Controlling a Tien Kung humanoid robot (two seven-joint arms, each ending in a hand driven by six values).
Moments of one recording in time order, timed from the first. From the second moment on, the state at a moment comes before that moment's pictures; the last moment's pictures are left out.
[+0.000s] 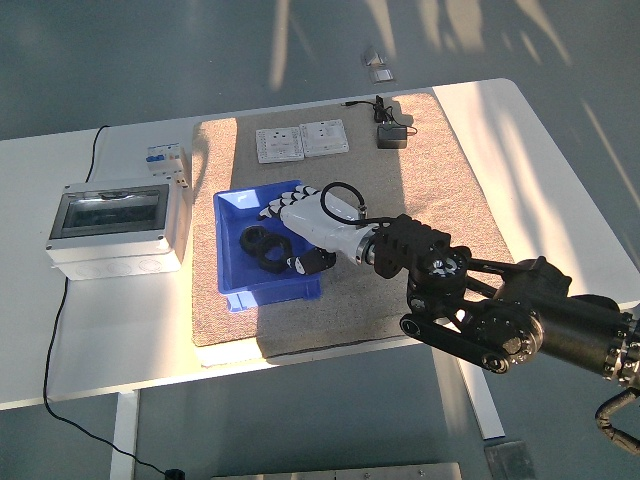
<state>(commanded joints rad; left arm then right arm) -0.06 0.05 -1.68 -0.18 1.63 0.12 0.08 0.87 -0.05 0.34 1.07 -1.90 -0.08 -0.13</state>
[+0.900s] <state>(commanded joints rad) -0.03 0.02 -1.66 -0.18 1.59 0.12 0.08 0.32 -0.28 0.90 1.24 -1.21 -0.44 0.39</state>
